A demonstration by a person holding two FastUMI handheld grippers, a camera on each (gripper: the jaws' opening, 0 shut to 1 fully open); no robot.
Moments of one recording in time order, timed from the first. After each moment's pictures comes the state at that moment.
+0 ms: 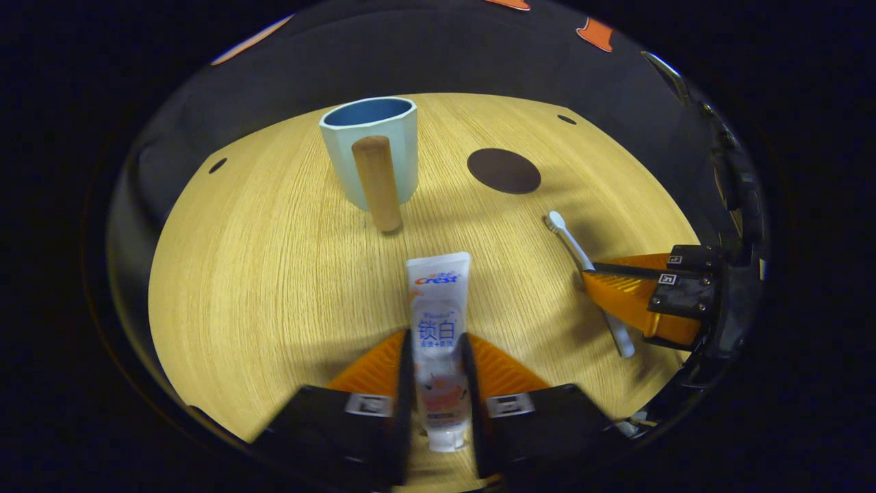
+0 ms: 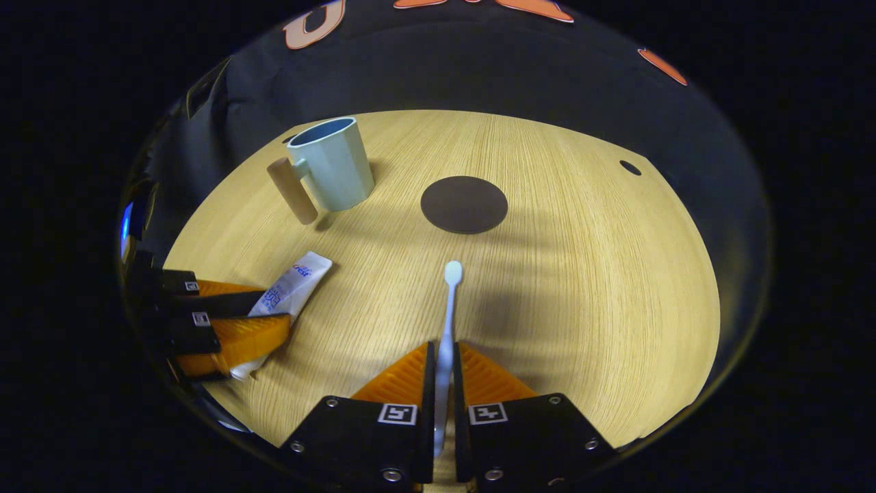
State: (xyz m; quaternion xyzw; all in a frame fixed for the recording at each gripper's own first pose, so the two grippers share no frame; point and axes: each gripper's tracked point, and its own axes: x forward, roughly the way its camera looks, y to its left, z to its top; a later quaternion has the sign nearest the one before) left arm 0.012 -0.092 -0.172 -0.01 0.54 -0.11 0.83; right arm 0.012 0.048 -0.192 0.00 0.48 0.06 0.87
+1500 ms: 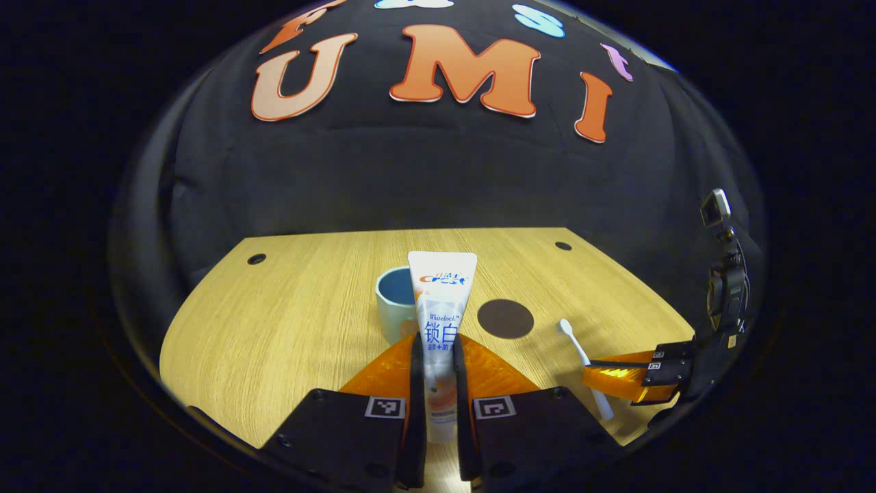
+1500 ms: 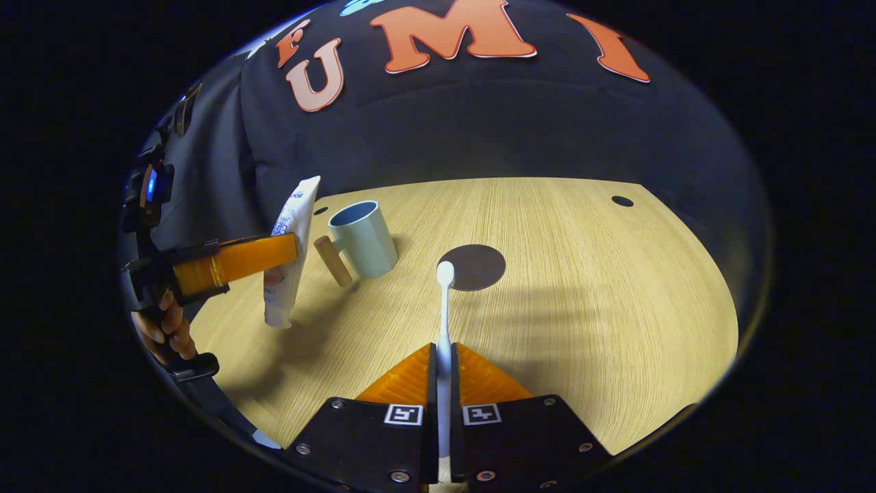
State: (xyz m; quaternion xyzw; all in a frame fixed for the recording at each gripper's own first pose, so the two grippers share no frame) left arm 0.110 -0.061 -0.073 -0.03 0.26 -0.08 0.96; right arm 0.021 0.041 -0.131 0.08 0.32 0.09 0.94
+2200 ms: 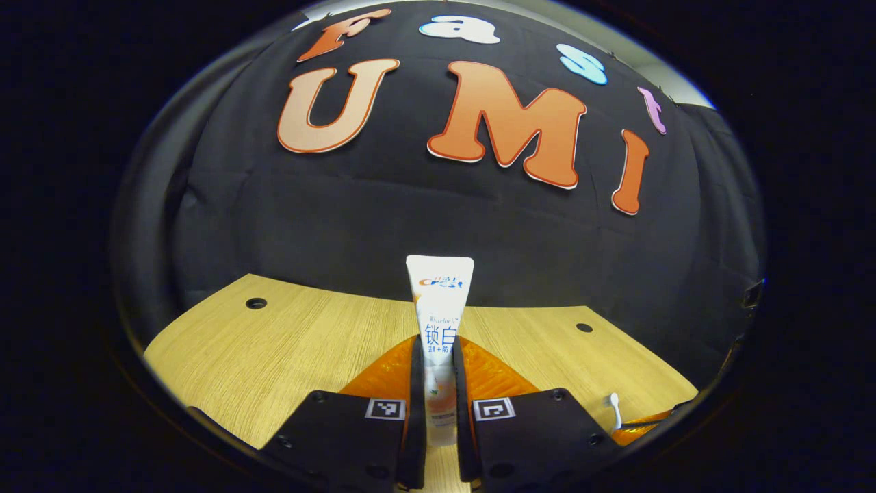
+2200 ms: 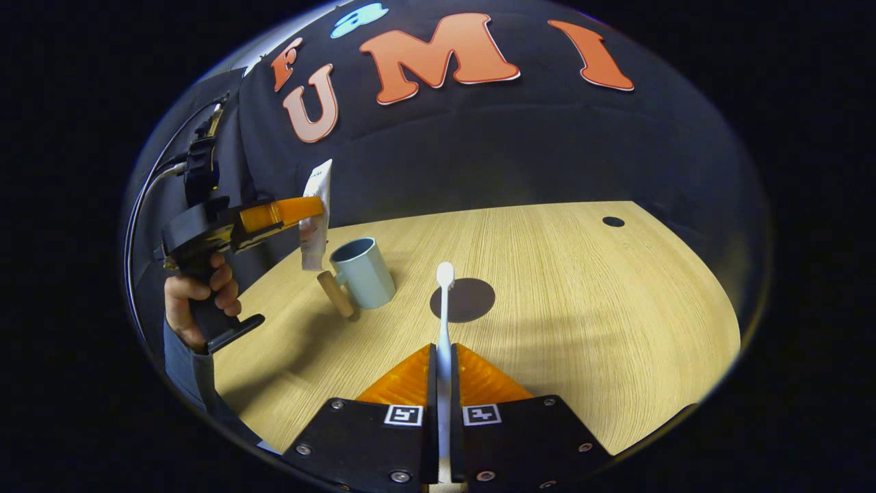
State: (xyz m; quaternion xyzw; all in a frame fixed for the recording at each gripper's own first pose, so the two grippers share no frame) left arm 0.213 -0.038 -0.020 -0.09 0.14 -0.05 0.98; right arm 0.032 0.021 -0.106 0.10 0.26 0.08 0.96
